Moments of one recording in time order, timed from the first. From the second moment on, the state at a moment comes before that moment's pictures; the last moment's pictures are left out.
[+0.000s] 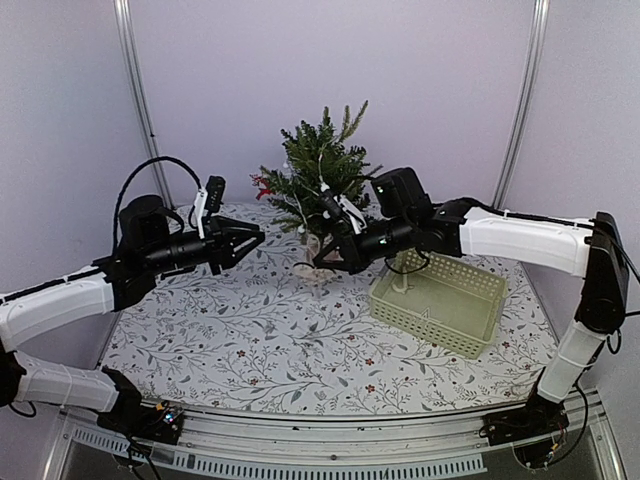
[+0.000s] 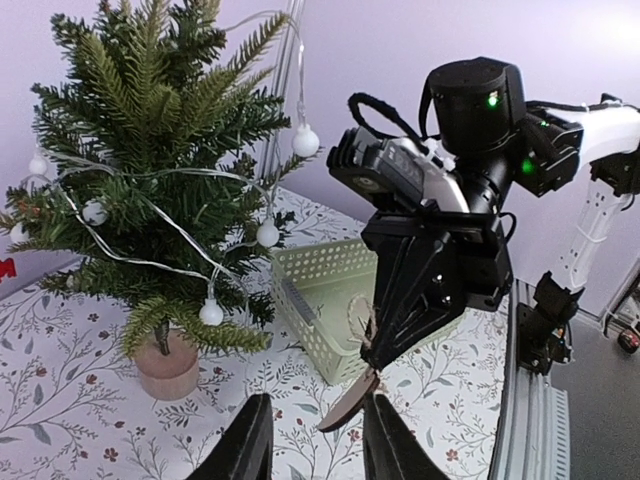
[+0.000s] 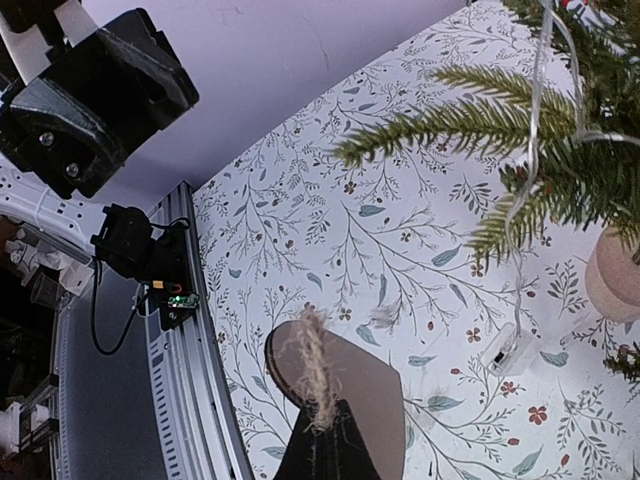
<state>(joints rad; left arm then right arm) -0.54 1.09 0.69 0.31 0.53 -0.16 0.85 1.74 1.40 -0.24 -0.52 0.22</state>
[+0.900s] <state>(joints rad) -0.54 1.23 0.84 0.30 0.59 -0.15 0.68 1.53 1.22 -0.12 -0.77 0.30</state>
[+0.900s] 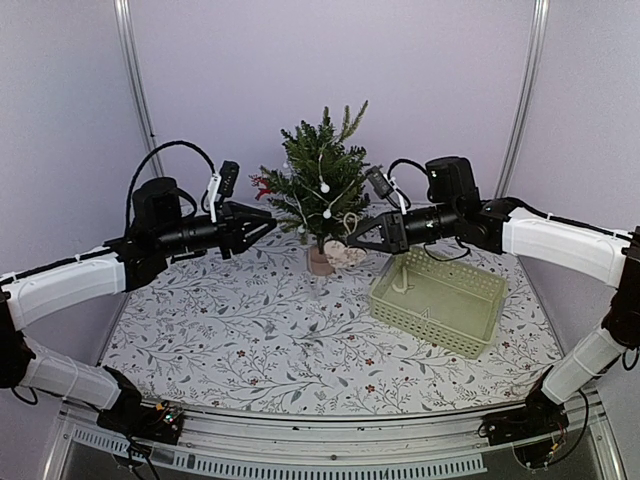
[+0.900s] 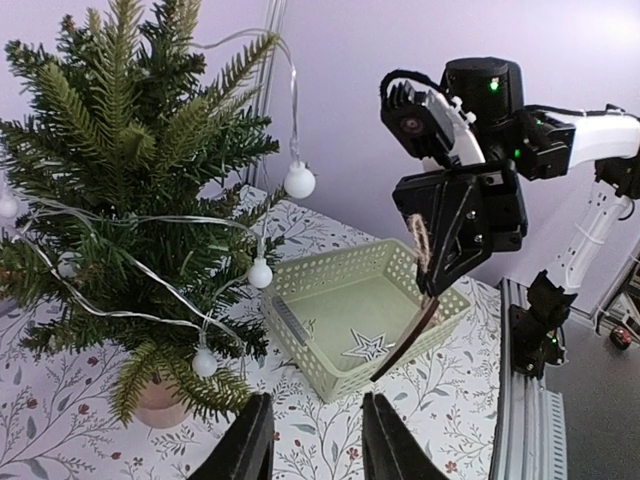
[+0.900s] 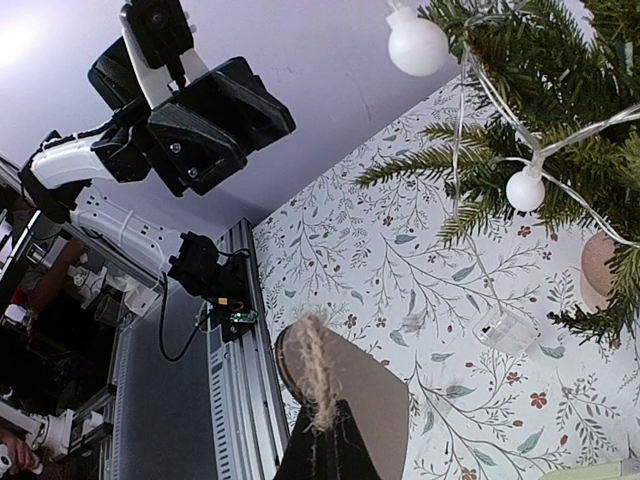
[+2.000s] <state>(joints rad) -0.49 1.15 0.75 0.25 0.61 -0.08 0.86 1.90 1.53 -0.05 -0.64 0.23</state>
